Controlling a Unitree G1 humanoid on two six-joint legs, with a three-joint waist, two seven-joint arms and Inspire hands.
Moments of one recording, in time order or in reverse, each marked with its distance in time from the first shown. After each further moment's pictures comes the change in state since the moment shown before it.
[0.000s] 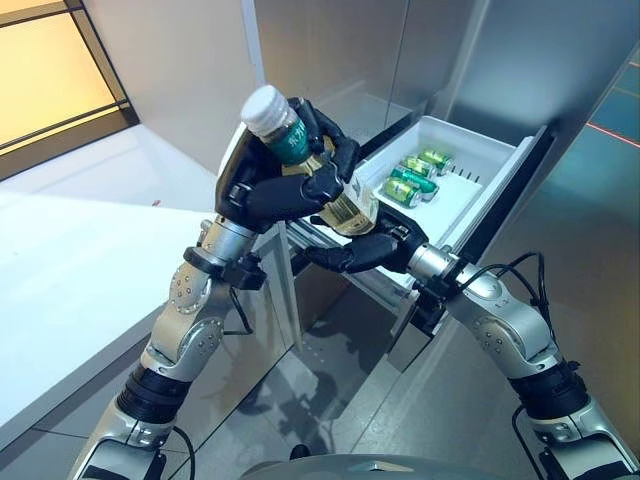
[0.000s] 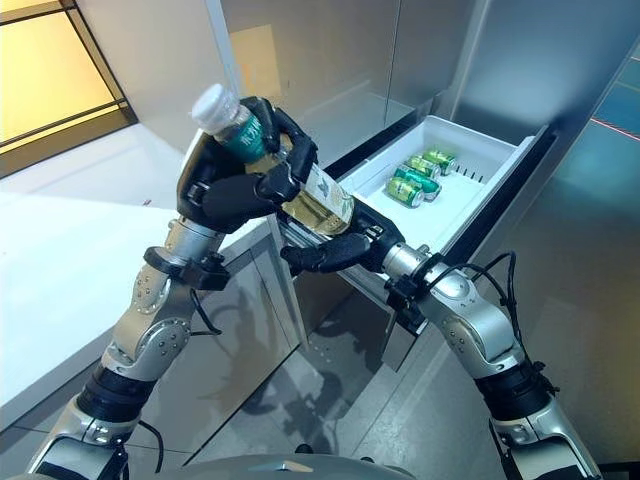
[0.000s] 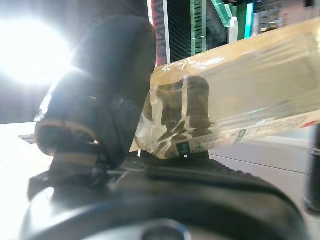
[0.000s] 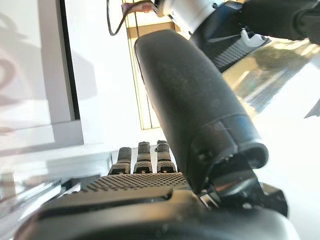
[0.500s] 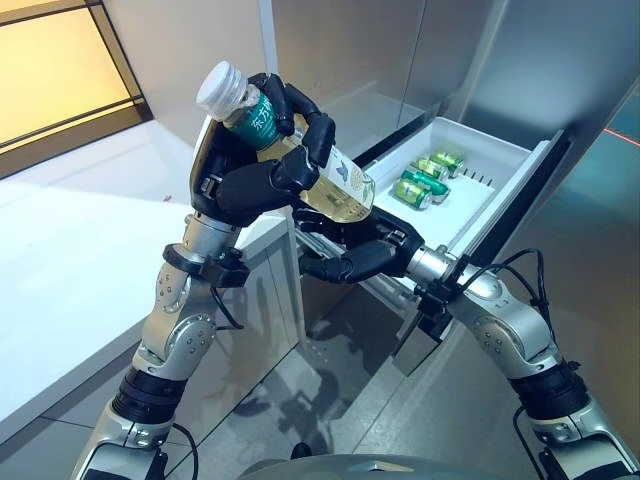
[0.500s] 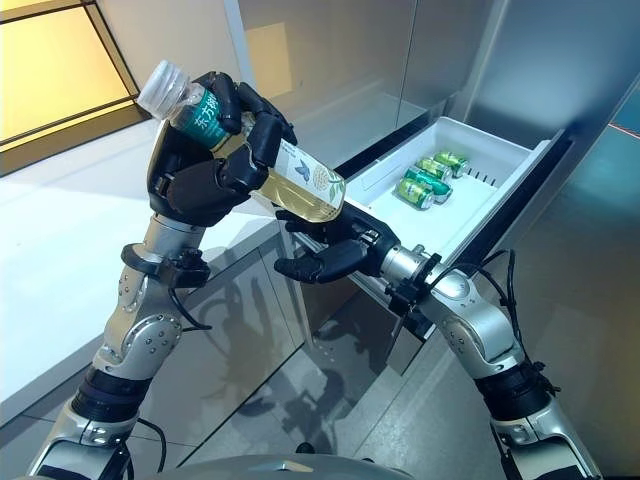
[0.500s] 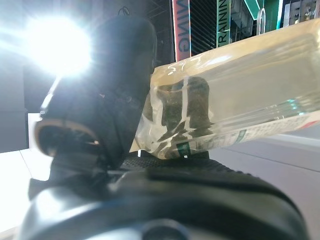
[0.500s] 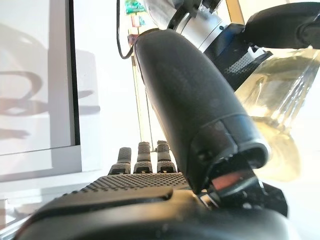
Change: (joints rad) left arm 0.009 -0.019 0.082 -0.048 -0.128 -0.039 -0.090; right arm 0.001 0.000 -0.003 -0.002 -0.013 -0.002 0.150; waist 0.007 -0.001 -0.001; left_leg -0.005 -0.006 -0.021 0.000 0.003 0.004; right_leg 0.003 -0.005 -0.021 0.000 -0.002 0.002
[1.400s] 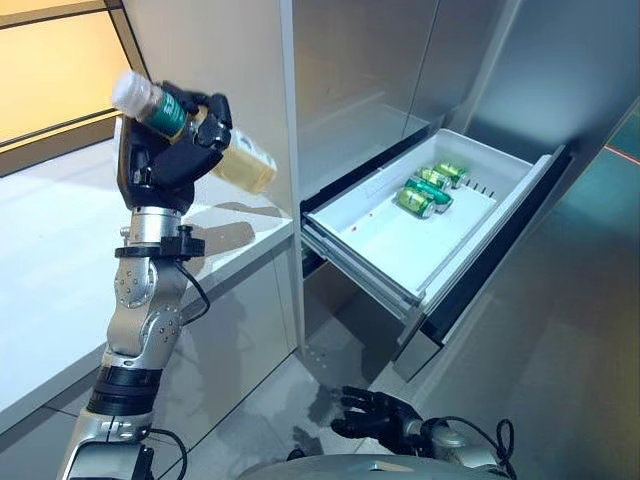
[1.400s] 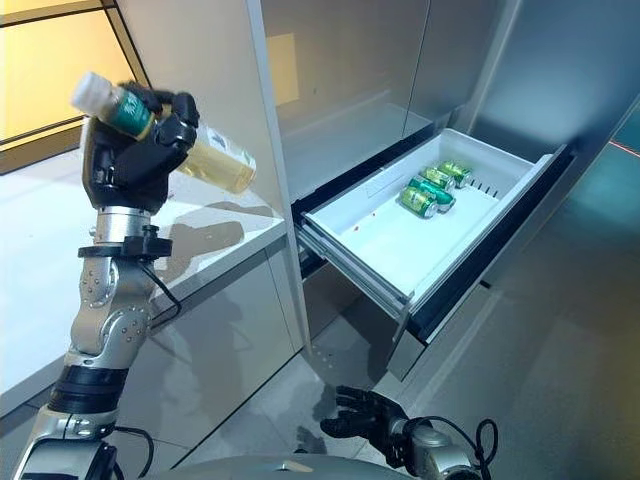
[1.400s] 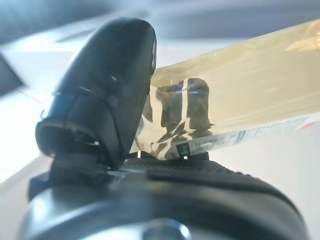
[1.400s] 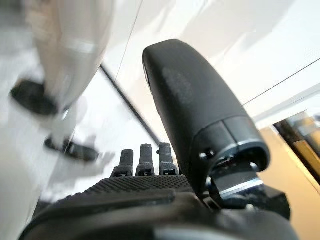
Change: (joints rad) left arm 0.009 0.038 0.195 0.086 0.115 -0.014 0.289; right arm 0.336 0.313 0.115 0.974 -0.217 -0.095 -0.048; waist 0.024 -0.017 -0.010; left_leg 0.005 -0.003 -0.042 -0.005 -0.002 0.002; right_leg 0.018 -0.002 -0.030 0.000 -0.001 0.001
